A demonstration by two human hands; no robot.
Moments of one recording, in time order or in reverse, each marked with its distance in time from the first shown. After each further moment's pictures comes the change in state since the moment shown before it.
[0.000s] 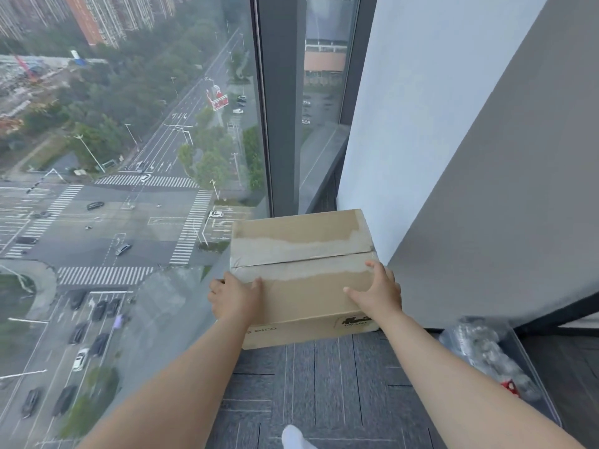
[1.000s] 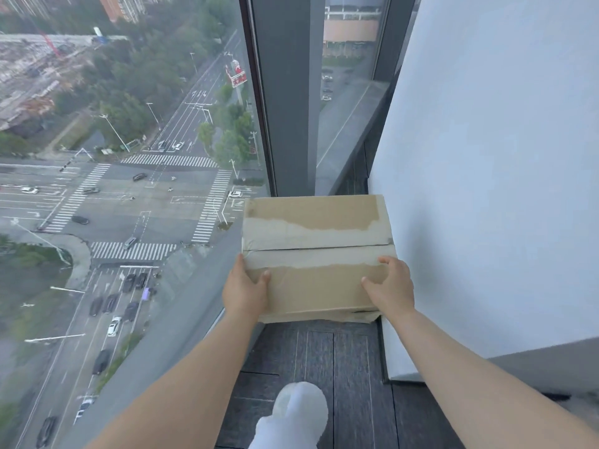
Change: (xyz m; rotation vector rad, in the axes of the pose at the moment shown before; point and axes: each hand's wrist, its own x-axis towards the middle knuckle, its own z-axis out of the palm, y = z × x) left_hand 0.323 0.021 0.246 -0.141 -0.001 0.108; right_hand 0.359 0.096 0.221 0.060 0.011 0.029
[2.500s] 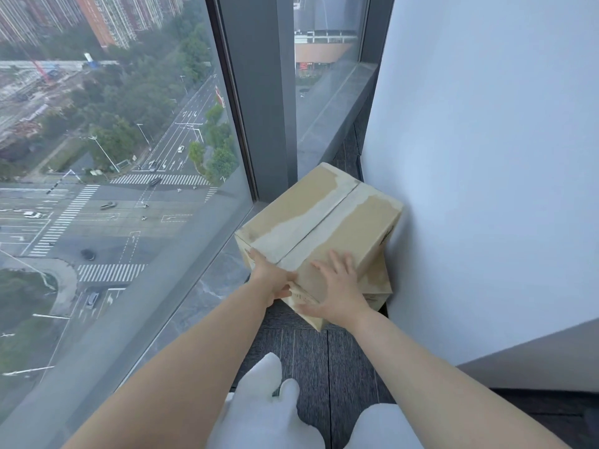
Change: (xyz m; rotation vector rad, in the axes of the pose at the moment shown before) left_hand 0.067 -0.053 0.183 -0.480 -0.375 -0.332; right_hand 0.054 0.113 0.155 -0.319 -0.313 -0.413
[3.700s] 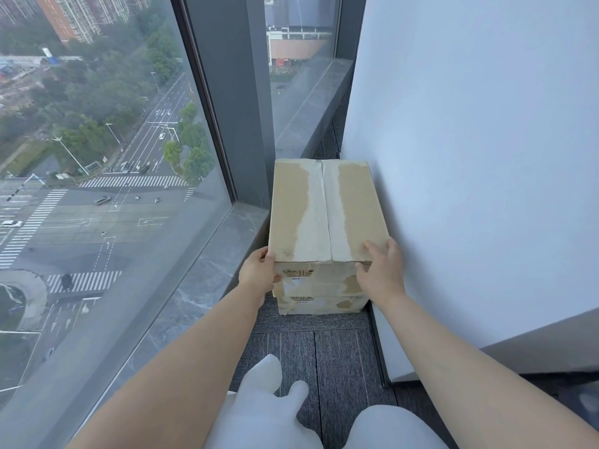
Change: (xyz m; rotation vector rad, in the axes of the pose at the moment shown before) left_hand 0.034 -0.009 0.016 0.105 0.011 0.263; right_hand 0.002 0.063 -0.045 0.141 0.393 0.326
